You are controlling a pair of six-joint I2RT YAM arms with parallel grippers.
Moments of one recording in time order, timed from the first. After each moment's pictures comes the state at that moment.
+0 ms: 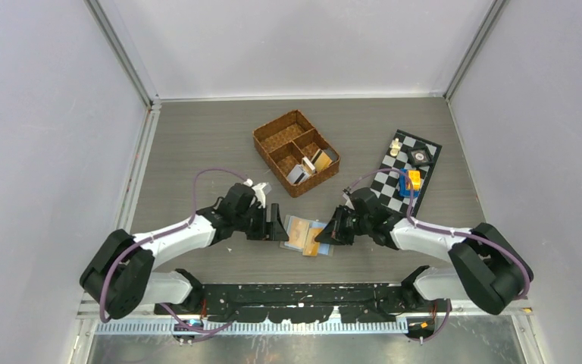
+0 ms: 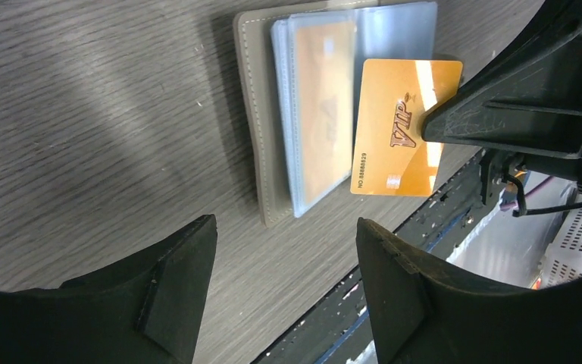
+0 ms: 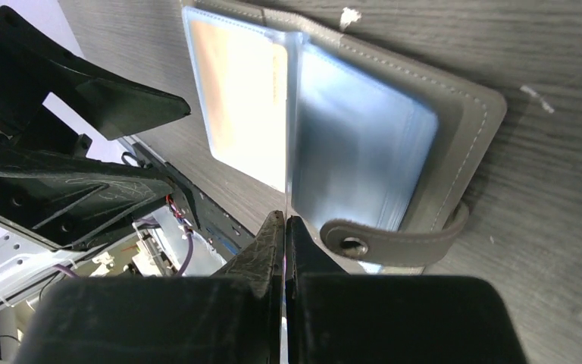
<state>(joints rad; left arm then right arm) -0.65 1.25 0.53 -0.11 0.38 -0.62 0.63 1.26 0.41 0.06 -0.45 1.03</state>
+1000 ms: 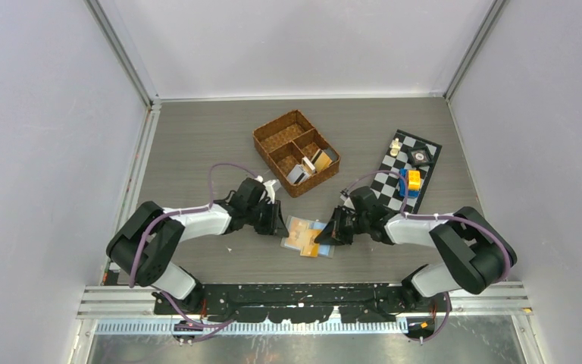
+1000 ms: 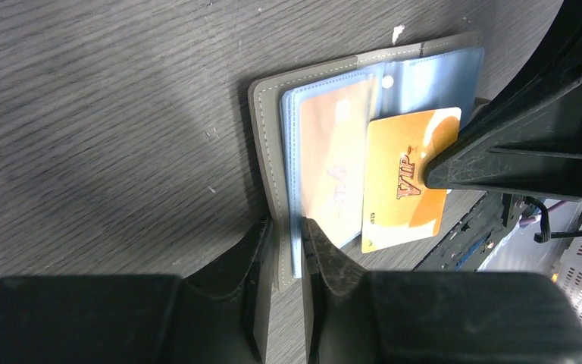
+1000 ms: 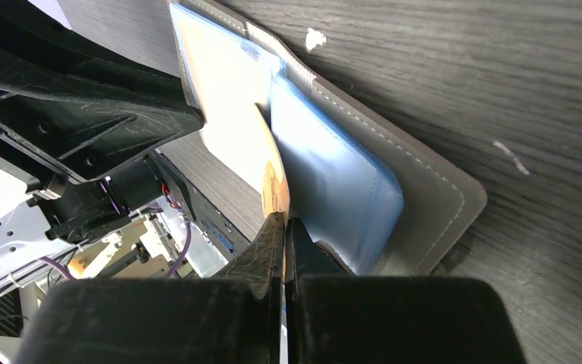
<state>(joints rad) -0.65 1.52 0.60 0.03 0.41 -0.59 0.57 1.43 0.41 0.18 -0.56 0.98</state>
